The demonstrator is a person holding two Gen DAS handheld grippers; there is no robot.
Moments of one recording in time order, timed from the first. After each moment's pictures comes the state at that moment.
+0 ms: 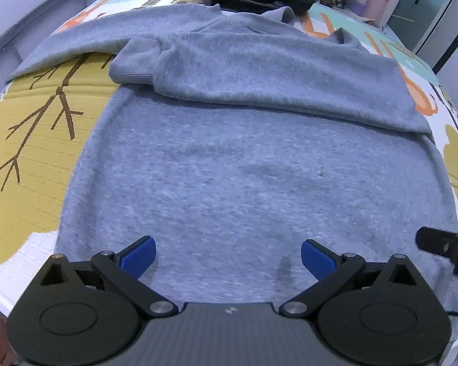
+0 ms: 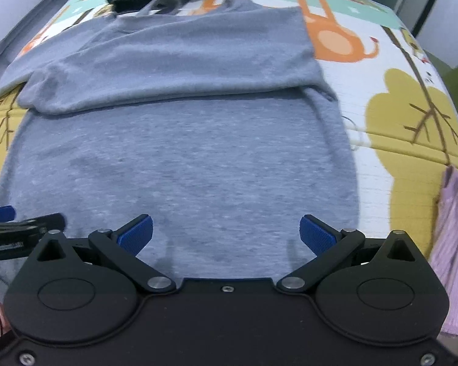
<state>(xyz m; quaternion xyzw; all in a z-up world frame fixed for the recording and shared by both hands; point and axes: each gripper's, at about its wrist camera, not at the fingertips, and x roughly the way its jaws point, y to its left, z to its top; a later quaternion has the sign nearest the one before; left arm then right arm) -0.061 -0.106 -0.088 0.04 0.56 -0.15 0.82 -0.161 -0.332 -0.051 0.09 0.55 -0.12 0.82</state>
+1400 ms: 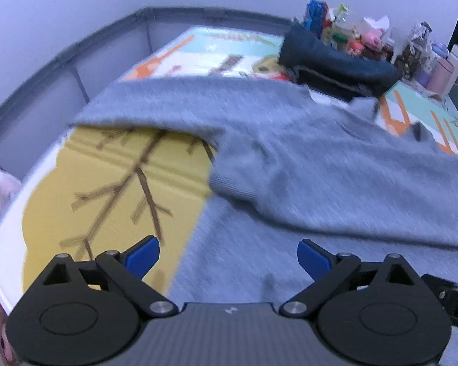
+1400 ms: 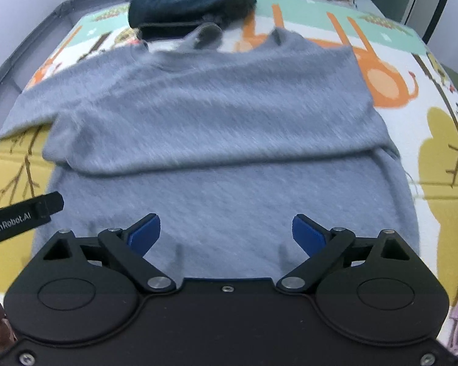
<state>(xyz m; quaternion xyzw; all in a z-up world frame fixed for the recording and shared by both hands) 0.040 -0.047 -0.044 0.02 0.48 -0.05 0.87 -0.055 -0.271 -0.032 0.12 0.52 -0.13 0.83</state>
